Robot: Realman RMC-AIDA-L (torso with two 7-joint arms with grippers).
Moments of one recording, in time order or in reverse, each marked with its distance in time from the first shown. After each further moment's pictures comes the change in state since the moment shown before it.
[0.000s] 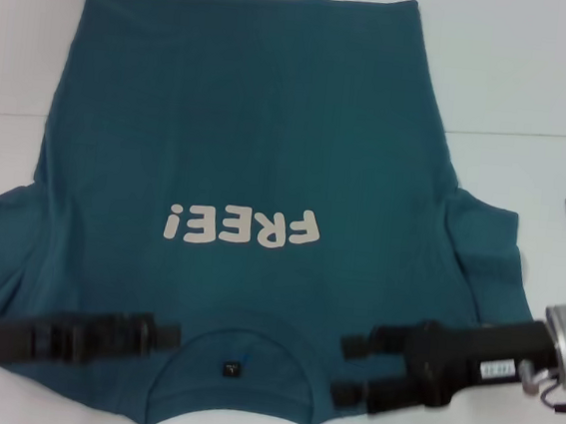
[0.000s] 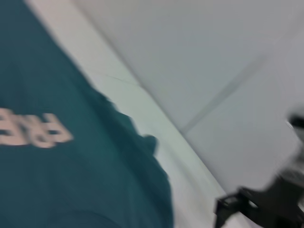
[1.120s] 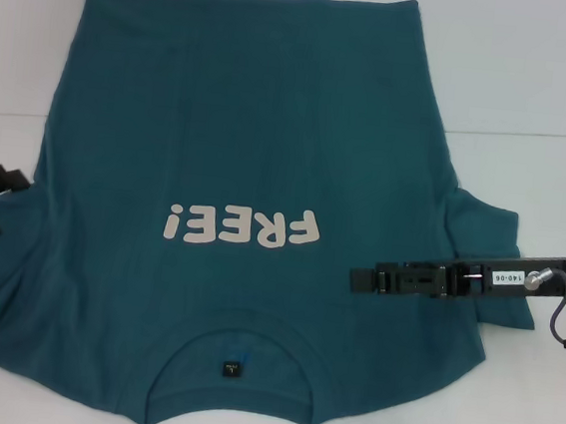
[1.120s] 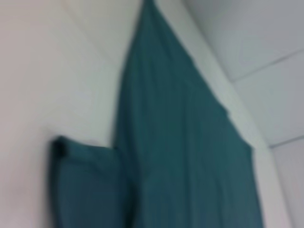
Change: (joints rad) left arm -0.045 0.064 -0.181 -0.011 0.030 -0.512 -0.568; right arm 0.042 -0.046 0.047 0.001 0.045 0.156 0.346
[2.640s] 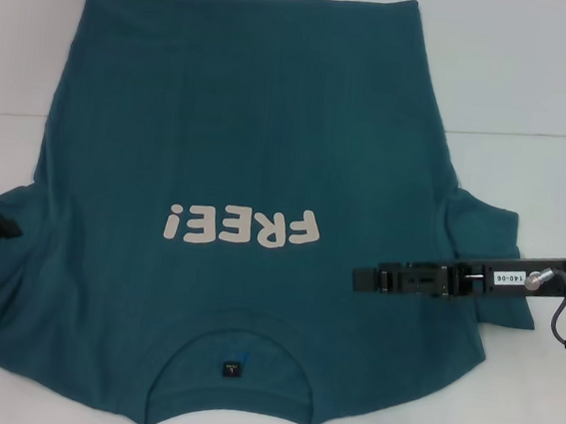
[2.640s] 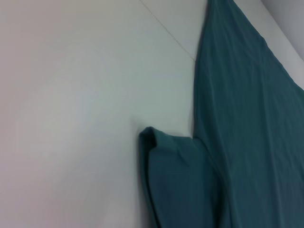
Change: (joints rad) left arm -0.017 0.000 0.025 -0.053 0.167 -0.170 0.010; right arm -0.003 -0.001 0.000 0.003 -0.002 0.013 0.001
